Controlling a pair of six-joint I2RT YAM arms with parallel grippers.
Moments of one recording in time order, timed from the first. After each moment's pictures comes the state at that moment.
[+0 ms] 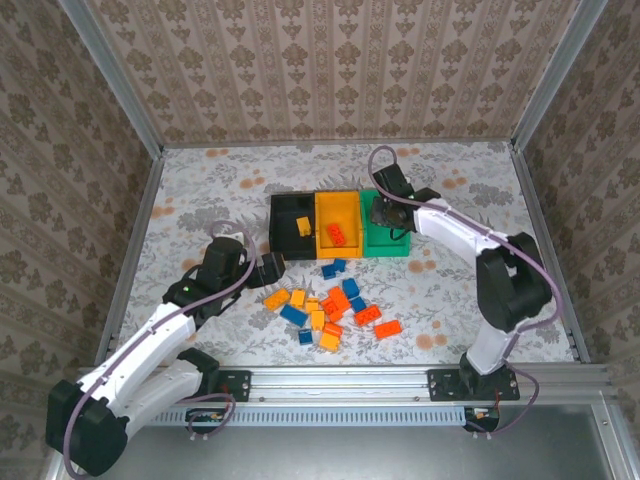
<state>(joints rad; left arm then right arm) -0.54 0.87 0.57 -0.44 0.01 -0.62 0.42 1.78 1.31 -0.55 0.20 0.58</state>
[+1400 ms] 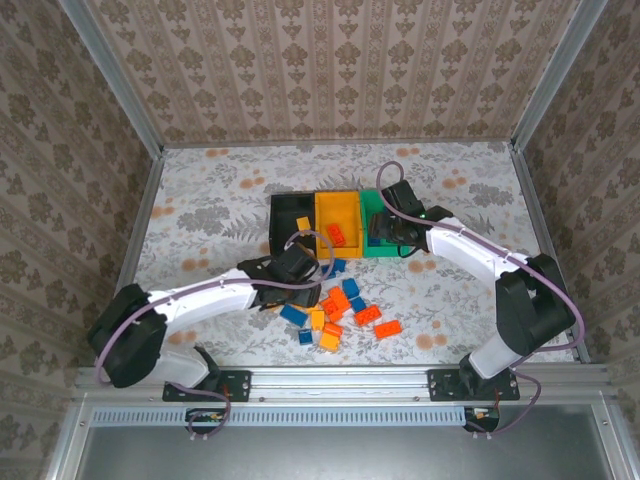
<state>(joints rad) -0.92 1.40 0.78 -0.52 -0.14 -0.51 0.45 1.57 1.09 -0.50 0.15 0.58</state>
